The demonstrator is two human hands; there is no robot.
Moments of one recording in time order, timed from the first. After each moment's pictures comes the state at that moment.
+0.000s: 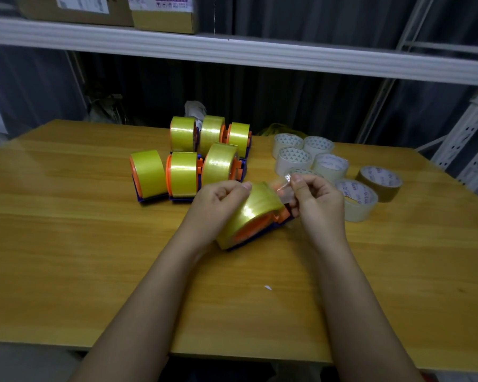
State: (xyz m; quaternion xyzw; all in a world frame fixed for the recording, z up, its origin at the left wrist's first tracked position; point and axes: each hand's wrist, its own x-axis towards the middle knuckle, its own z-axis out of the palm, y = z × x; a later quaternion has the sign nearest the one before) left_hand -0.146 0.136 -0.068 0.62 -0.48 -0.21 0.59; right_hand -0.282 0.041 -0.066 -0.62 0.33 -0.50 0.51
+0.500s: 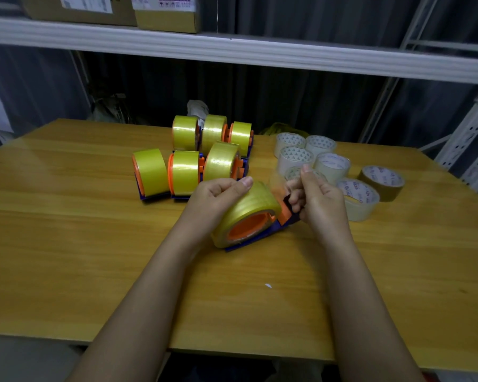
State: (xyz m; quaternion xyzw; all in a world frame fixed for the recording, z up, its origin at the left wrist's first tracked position) left_hand -0.145 0.140 -0.063 0.60 -0.46 -0.26 0.59; right_hand -0.287 0.038 -0.059 -0.62 0.35 -0.45 0.53
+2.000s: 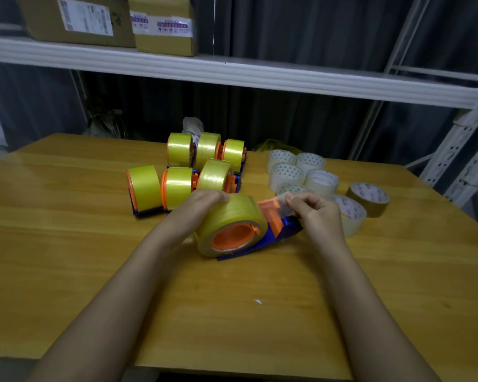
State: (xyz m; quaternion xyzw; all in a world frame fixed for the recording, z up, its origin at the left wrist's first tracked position) left_hand -0.117 0.130 -0.055 0.66 -0.45 -0.32 0.51; right_hand -0.297 0.014 -0.063 -0.65 0.36 -0.44 0.50
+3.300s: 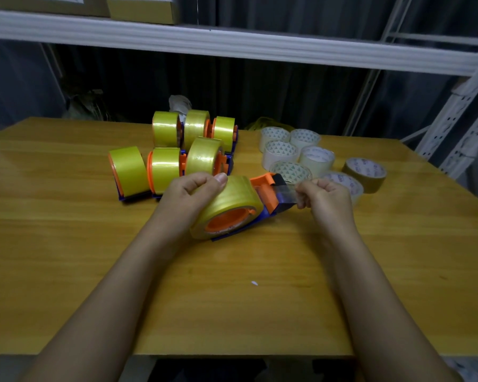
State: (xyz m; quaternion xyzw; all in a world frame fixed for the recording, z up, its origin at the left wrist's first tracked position) left_hand -0.137 0.142 -0.069 0.60 -0.49 -0.21 0.60; right_hand -0.310 0.010 -0.072 -0.61 0.42 -0.45 0.49
